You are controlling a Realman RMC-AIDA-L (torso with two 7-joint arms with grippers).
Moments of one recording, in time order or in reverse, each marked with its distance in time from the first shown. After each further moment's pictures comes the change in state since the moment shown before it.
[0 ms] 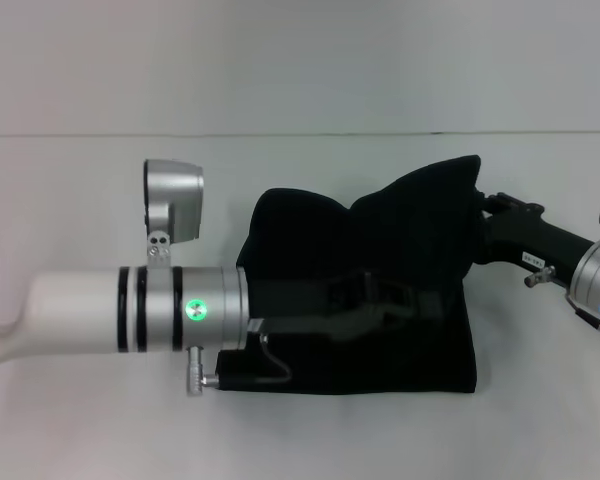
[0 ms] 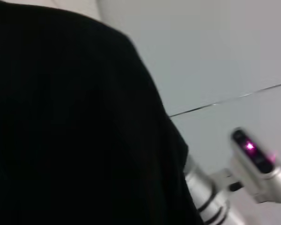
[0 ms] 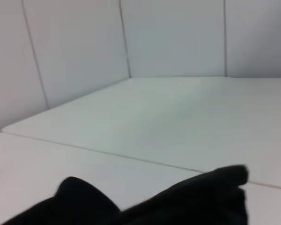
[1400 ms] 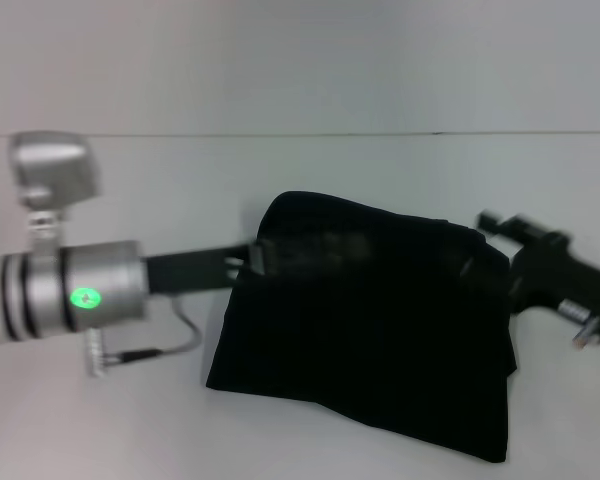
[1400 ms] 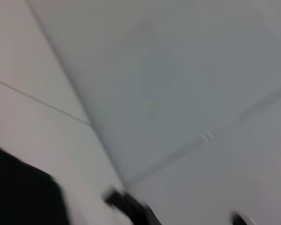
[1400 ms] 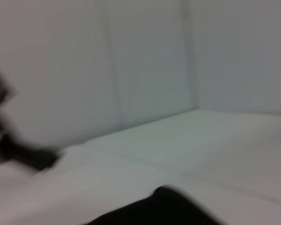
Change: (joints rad) left arm 0.160 0.089 0.051 0.134 -0.184 0.116 0.170; right arm -0.118 -0.008 0.154 -0.067 -0.209 -0.370 -0.094
